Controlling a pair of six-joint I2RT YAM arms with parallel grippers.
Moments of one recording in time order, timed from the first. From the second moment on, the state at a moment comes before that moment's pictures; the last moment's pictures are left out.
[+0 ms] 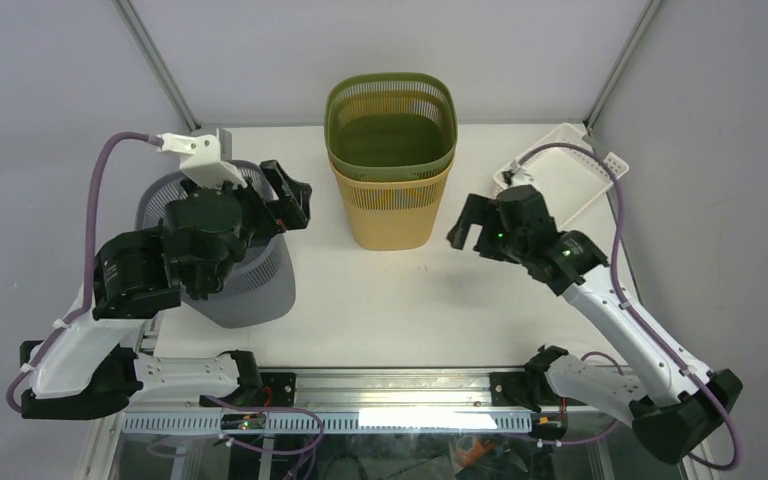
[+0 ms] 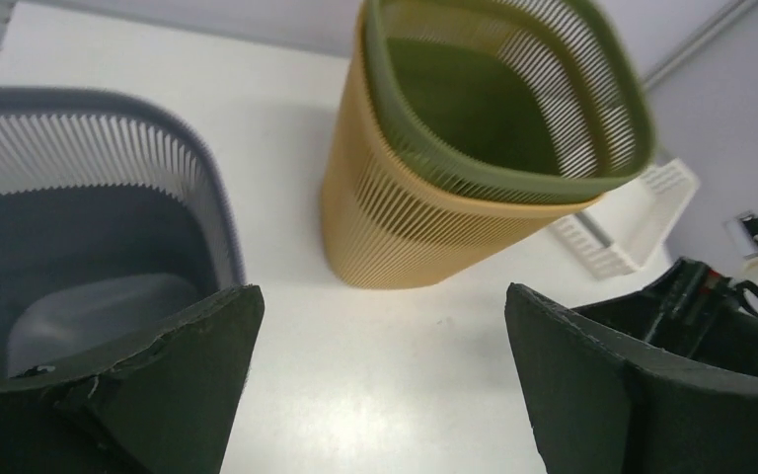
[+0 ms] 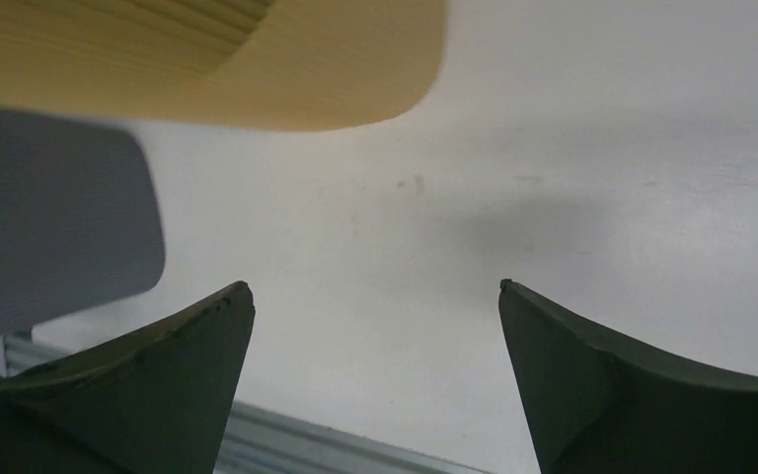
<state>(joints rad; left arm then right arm) -1.14 1.03 1.72 -1.02 -0.89 -0.65 0.54 0.99 1.05 -0.82 0.15 0.66</state>
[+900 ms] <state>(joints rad) -1.14 1.06 1.56 -1.37 -0.87 -0.92 0.67 1.75 1.31 0.04 0.13 0.89</state>
